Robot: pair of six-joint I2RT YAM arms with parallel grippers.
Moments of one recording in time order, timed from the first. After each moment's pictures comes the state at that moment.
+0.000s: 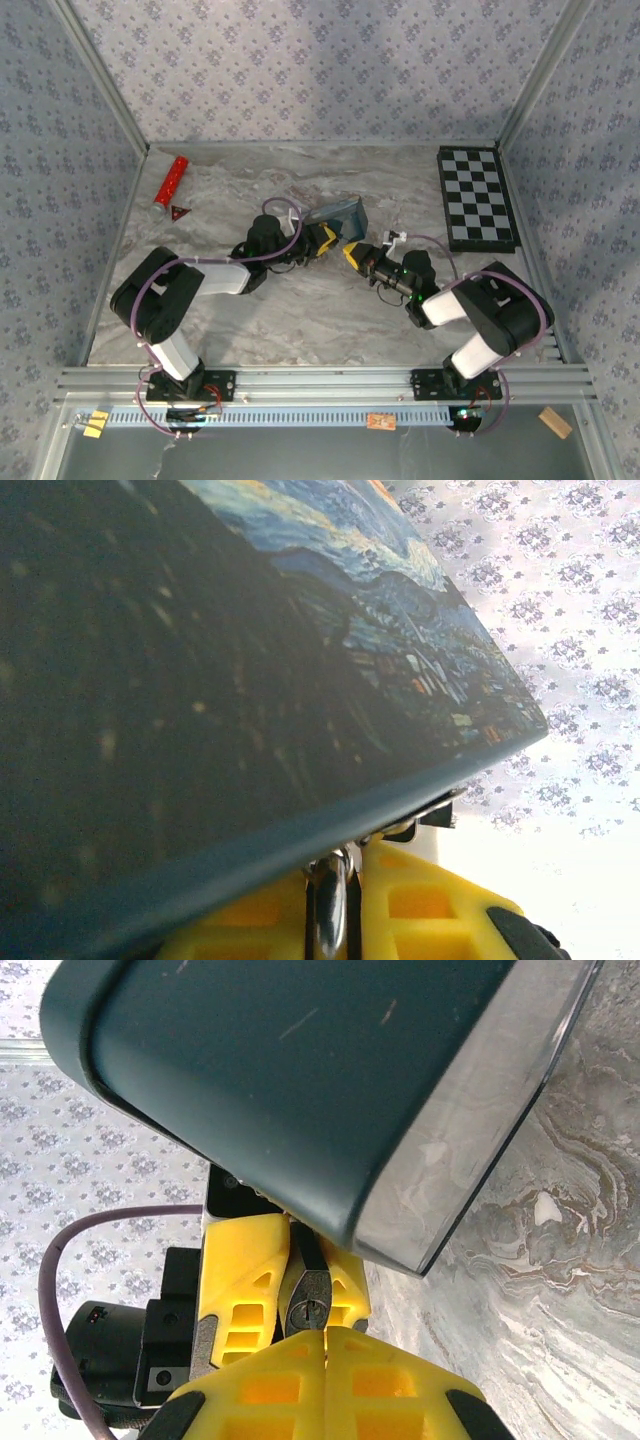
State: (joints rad) left arm -0.65 1.68 0.69 0.76 0.50 -1.43; right arm 0.53 1.57 0.27 1.25 -0.39 1.50
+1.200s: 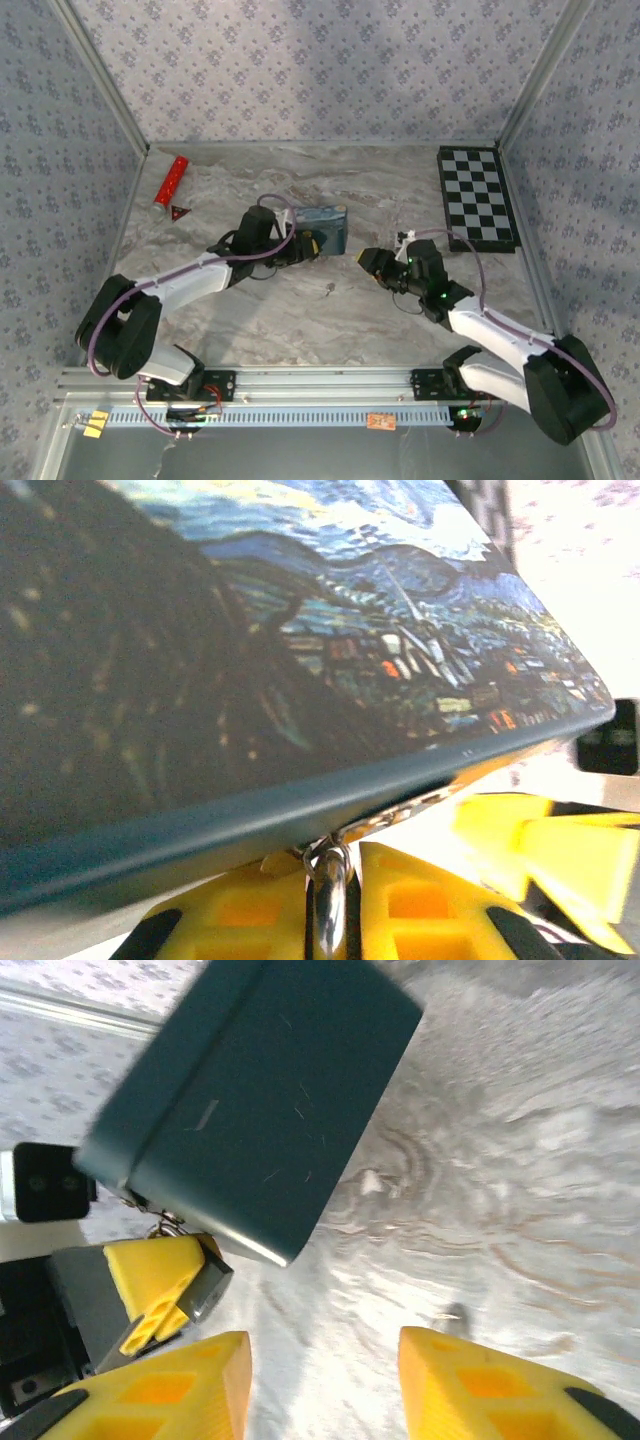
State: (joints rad) left arm -0.61 1.44 0.78 0.02 0.42 -0.82; right arm 0.52 1.04 0.41 0.17 -0.31 1.08
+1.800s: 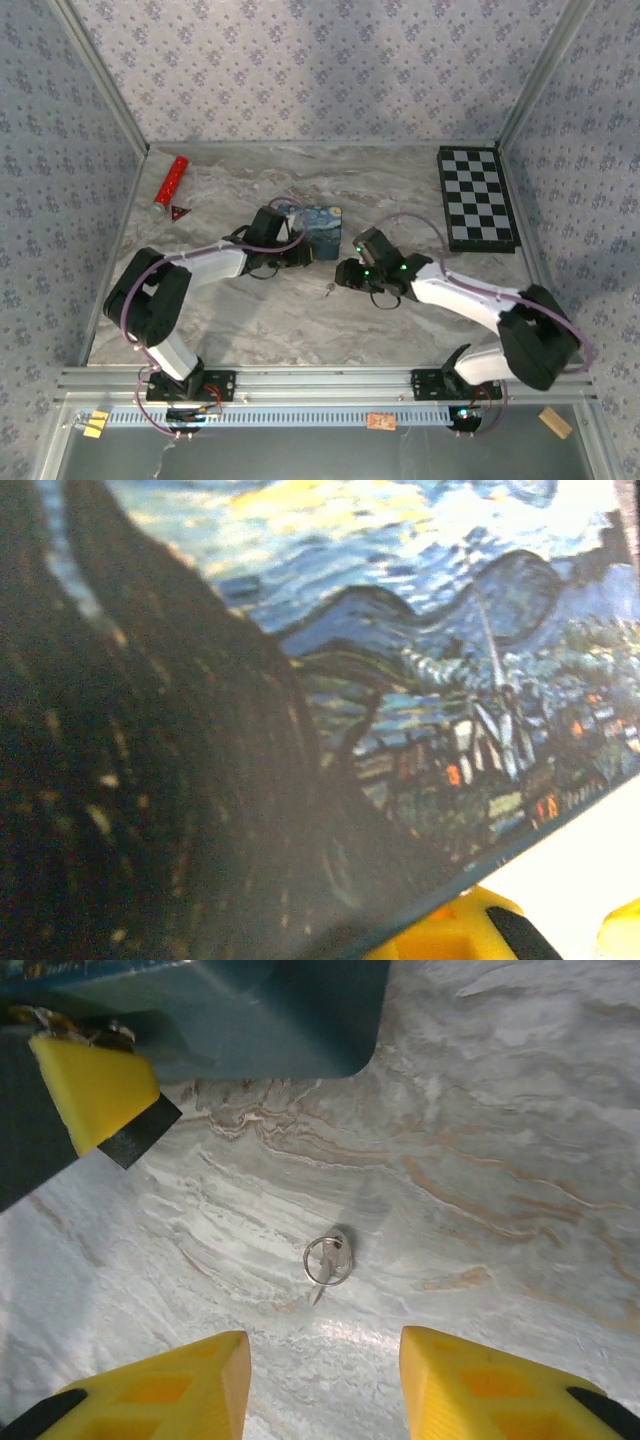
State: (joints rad) left arm -0.58 1.65 0.86 -0.07 0.34 -0.63; right arm 0.75 1.40 0.79 -0.33 -0.11 0.81
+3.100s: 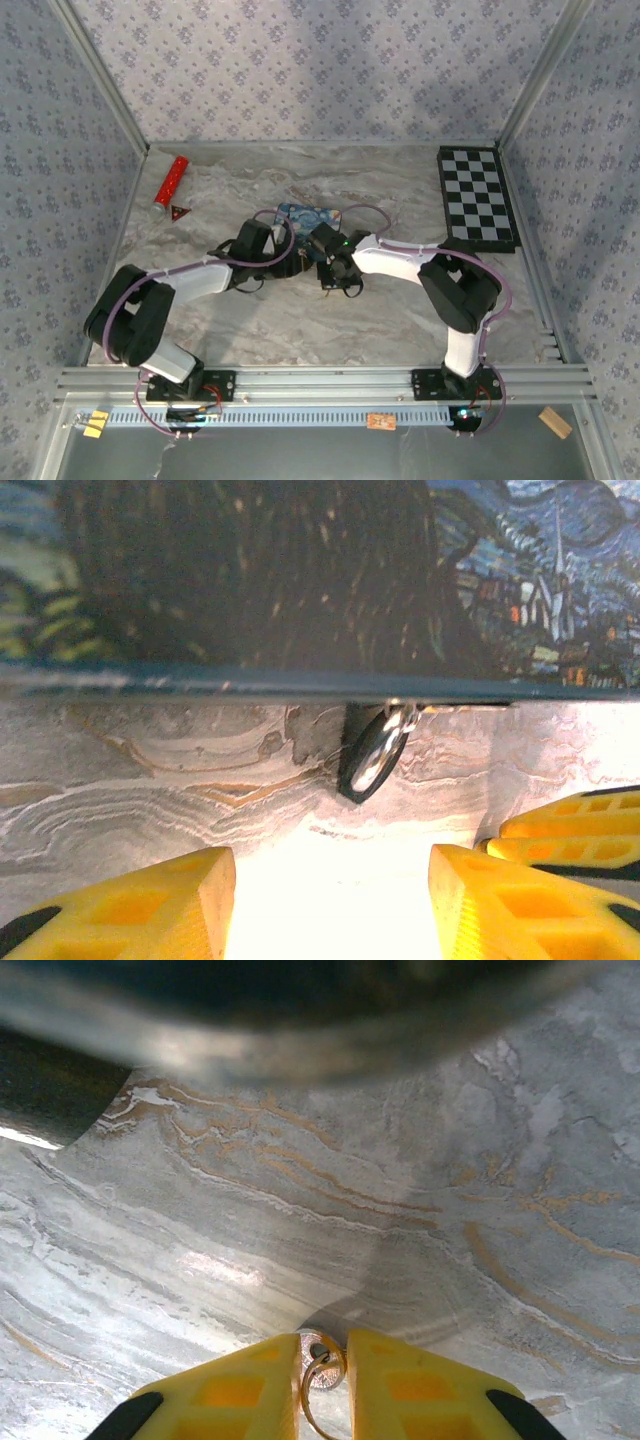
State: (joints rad) left arm -0.55 1.50 0.69 -0.06 0.28 -0.59; right arm 0.84 1.84 1.17 -0.63 0.00 0.70
